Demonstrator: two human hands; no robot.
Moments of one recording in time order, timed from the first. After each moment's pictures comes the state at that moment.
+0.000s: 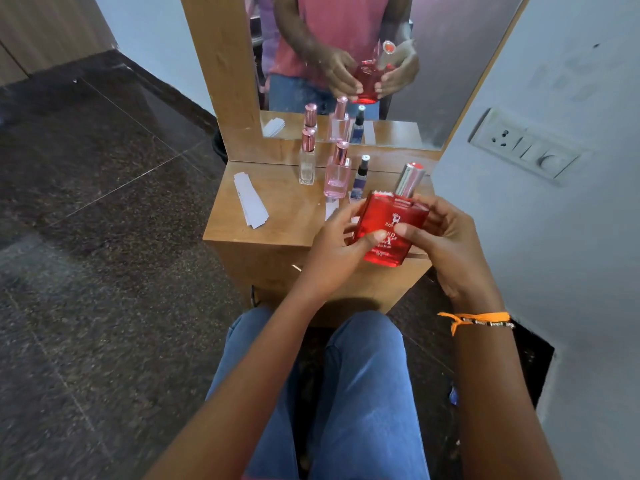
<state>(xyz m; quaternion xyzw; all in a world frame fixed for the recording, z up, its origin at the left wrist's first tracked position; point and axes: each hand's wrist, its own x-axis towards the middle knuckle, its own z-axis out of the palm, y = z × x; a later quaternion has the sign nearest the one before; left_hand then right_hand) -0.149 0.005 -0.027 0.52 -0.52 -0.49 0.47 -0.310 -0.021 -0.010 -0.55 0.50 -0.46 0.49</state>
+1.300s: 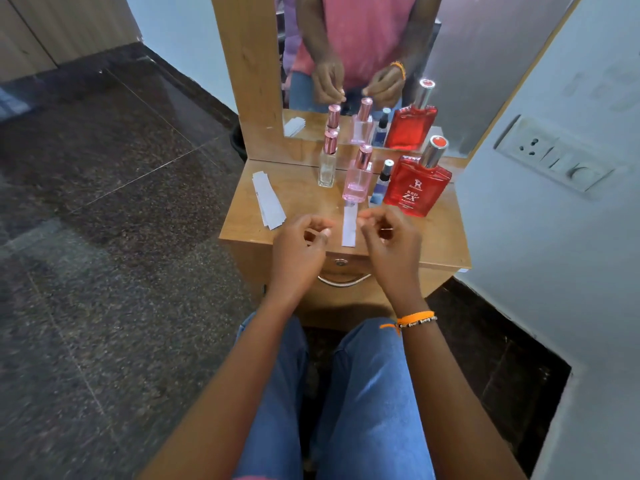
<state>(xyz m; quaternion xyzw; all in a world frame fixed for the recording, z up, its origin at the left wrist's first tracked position) -0.099 0.004 -0.041 0.70 -0.47 -0.29 0.45 -0.228 -0.035 -0.055 -0.66 0.48 -0.51 0.26</state>
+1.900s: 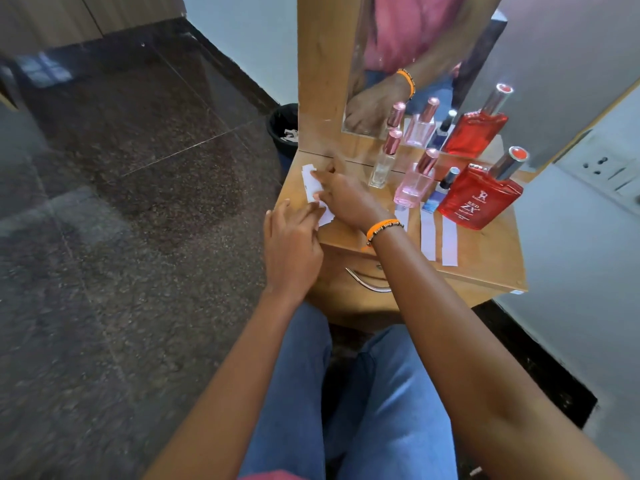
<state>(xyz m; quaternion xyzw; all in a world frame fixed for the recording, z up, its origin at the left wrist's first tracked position) -0.033 0.006 -0.082 0.77 -0.56 -0.04 0.30 -0.098 -0.124 -0.057 -0.88 0.41 -0.08 0.23</state>
